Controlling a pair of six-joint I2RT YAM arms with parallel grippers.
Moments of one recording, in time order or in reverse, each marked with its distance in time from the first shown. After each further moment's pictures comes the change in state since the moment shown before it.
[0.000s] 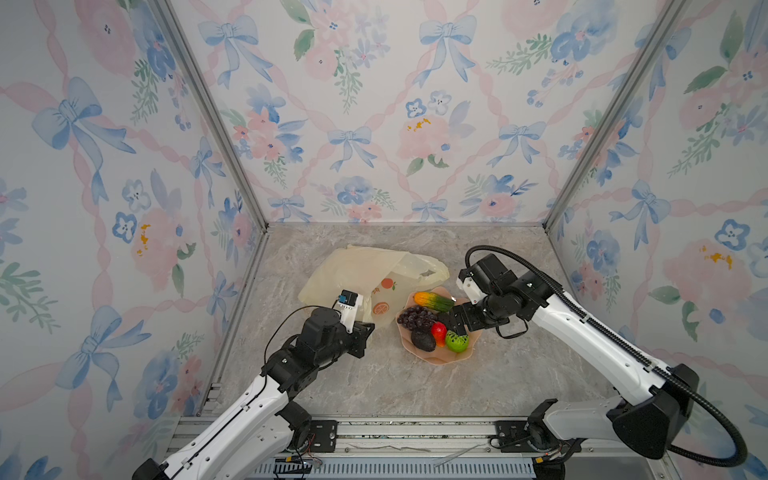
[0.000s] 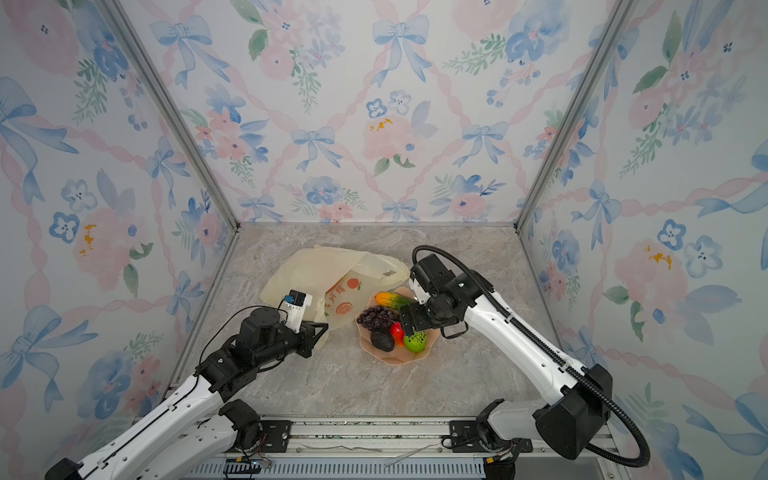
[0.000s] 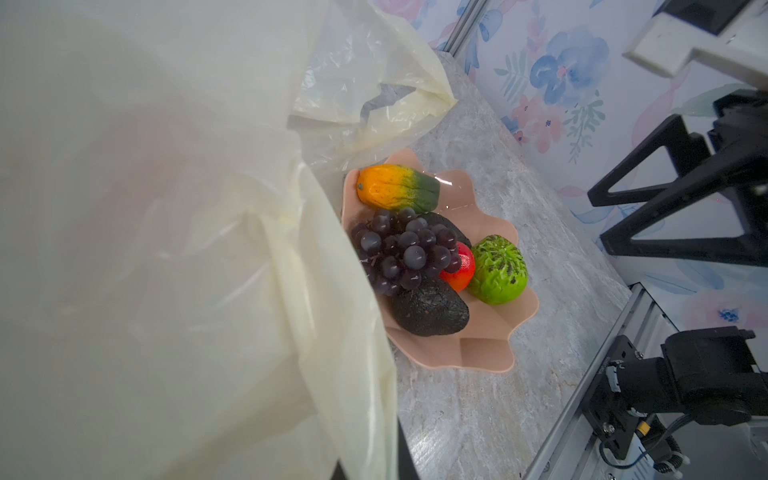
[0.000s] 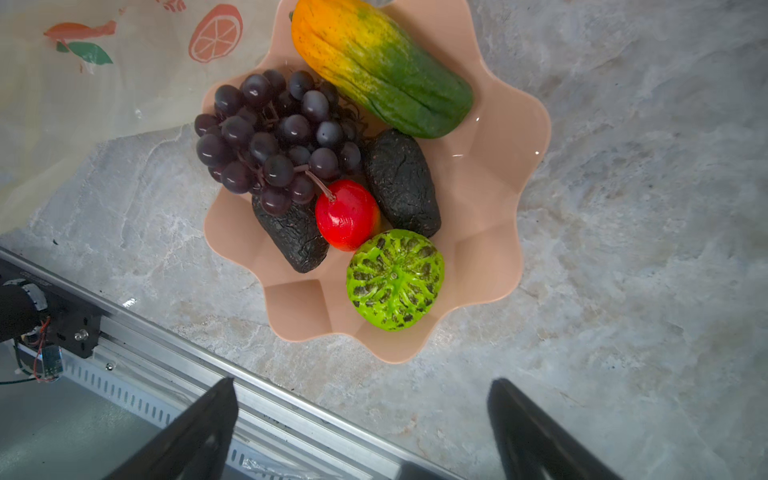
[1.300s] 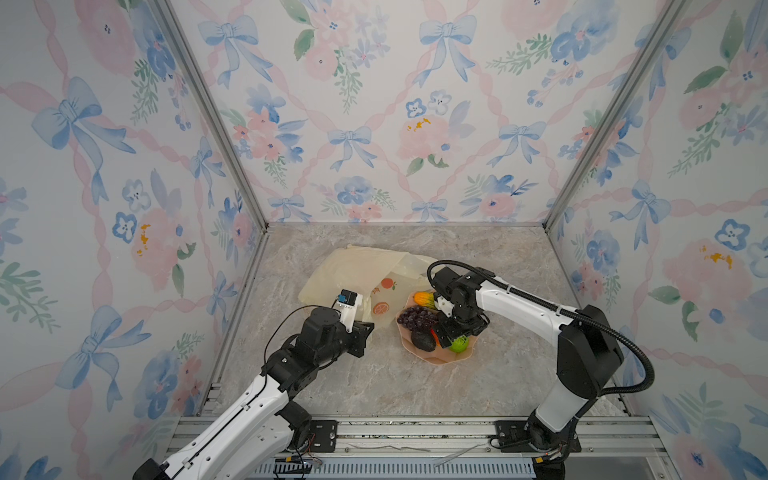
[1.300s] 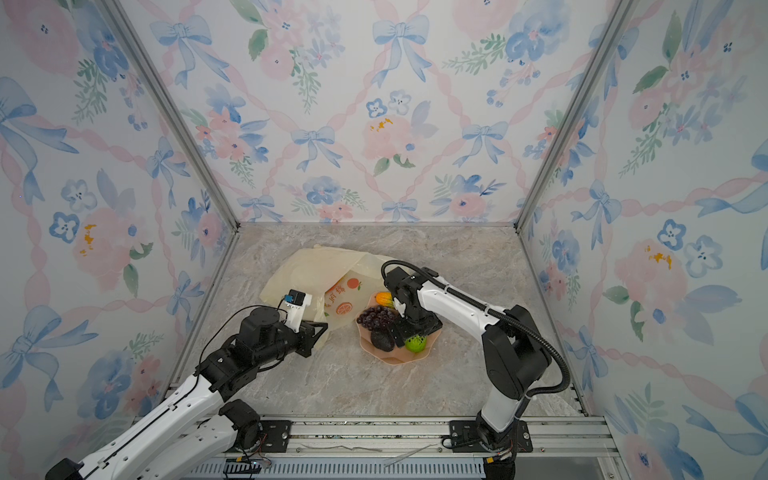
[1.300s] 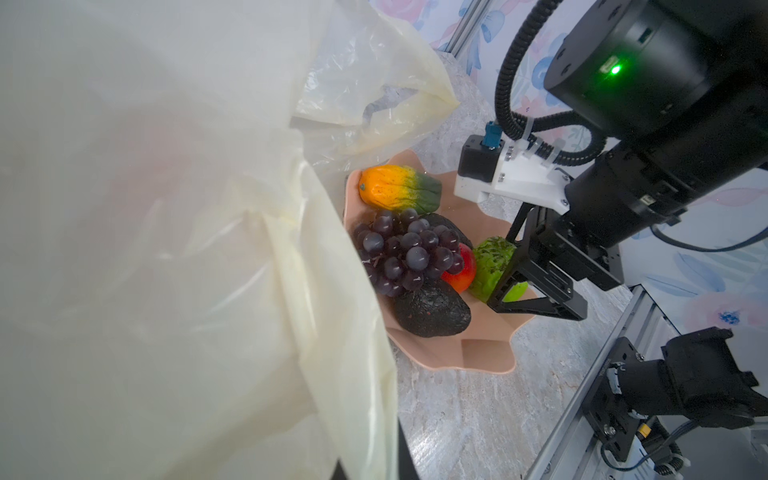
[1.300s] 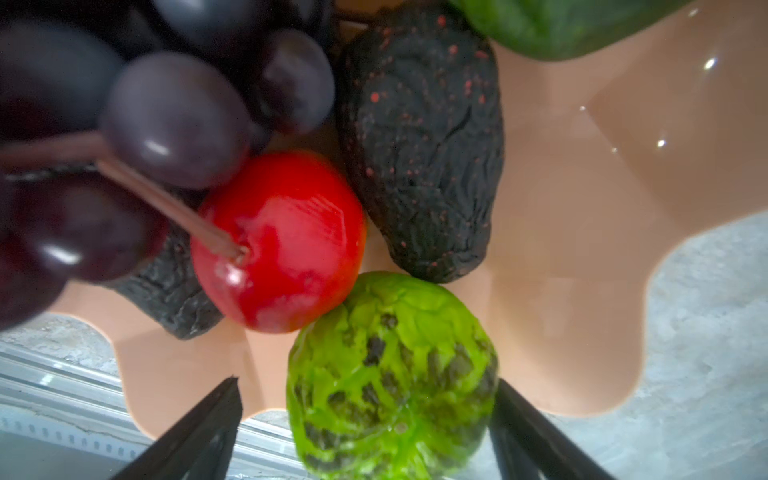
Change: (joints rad) left arm 0.009 0.003 0.000 0.000 0.005 0.000; right arm 0.053 0.361 0.009 -0.005 0.063 -0.111
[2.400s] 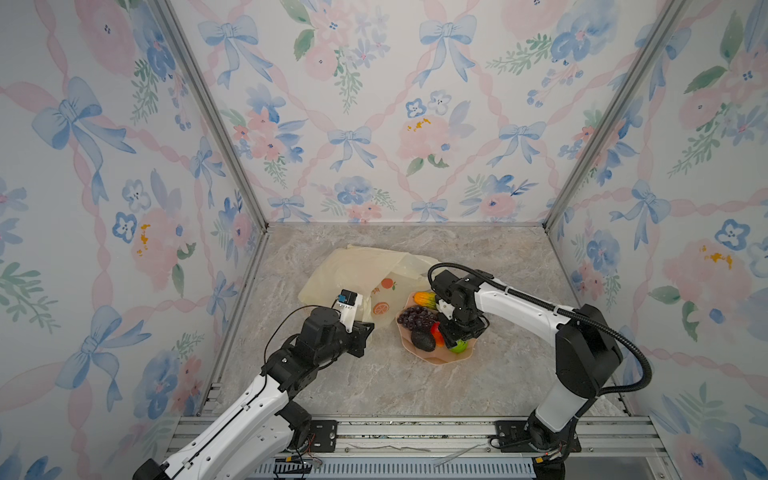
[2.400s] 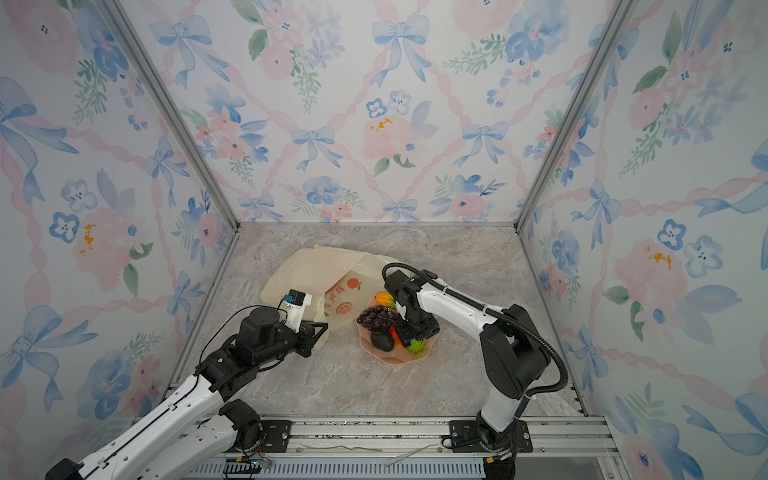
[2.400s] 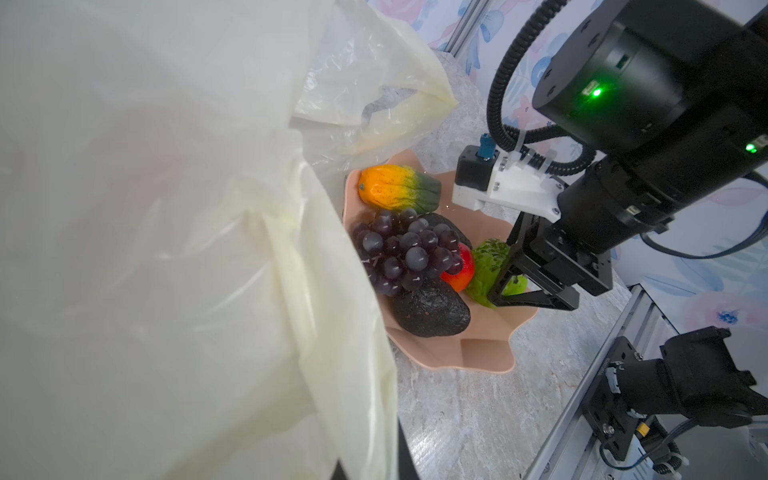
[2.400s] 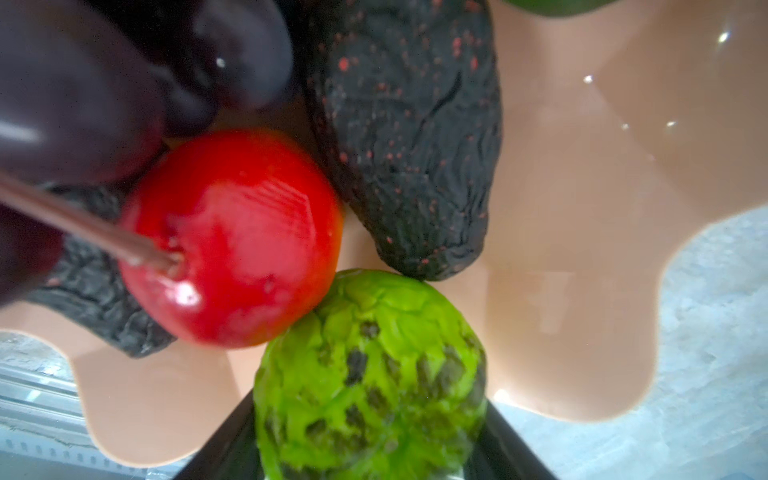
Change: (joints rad) left arm 0.001 0.000 0.000 0.000 0.003 0.000; right arm 0.001 0.005 -0.029 0.008 0.022 0.016
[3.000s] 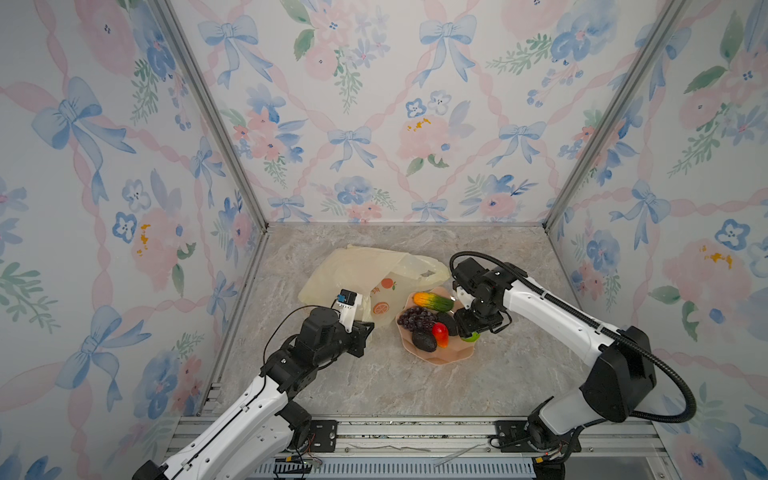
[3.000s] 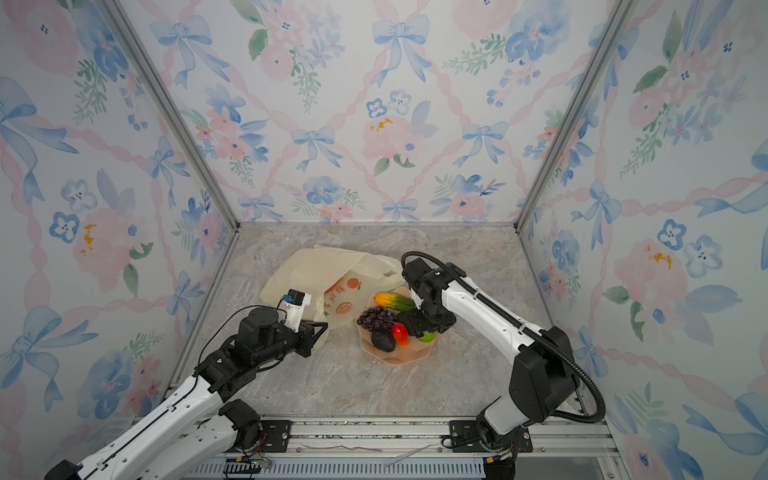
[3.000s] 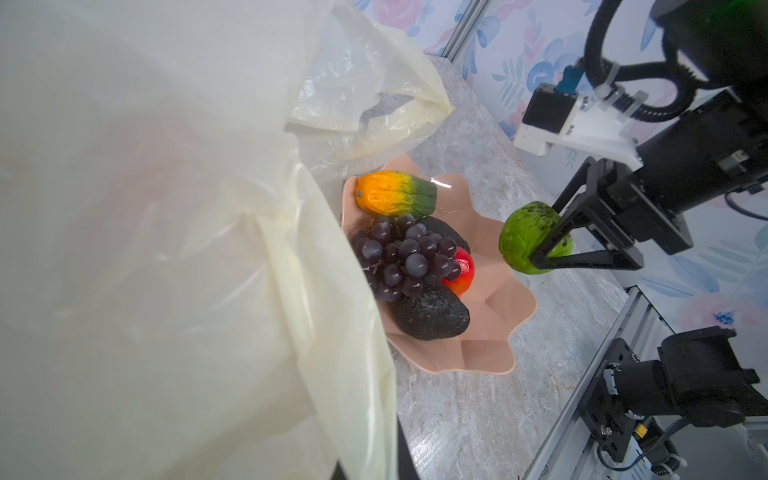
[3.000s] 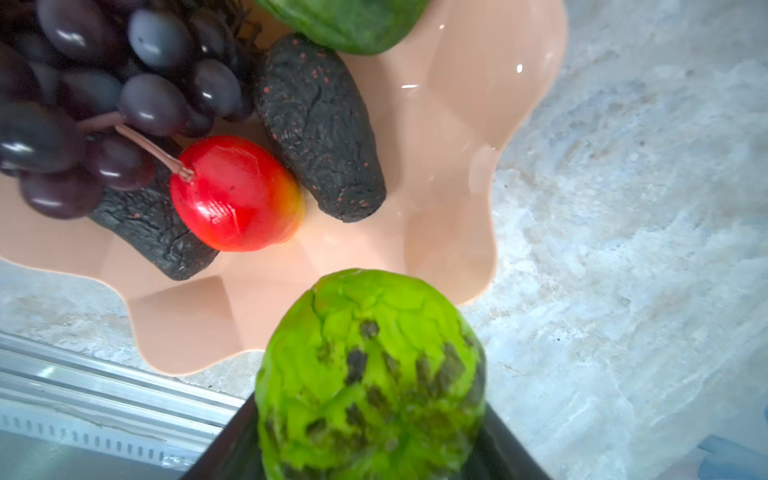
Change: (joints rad) left arm 0.000 -0.010 0.000 0.006 0.000 0.000; right arm -0.116 -0.206 0.024 -0.073 -0.002 0.005
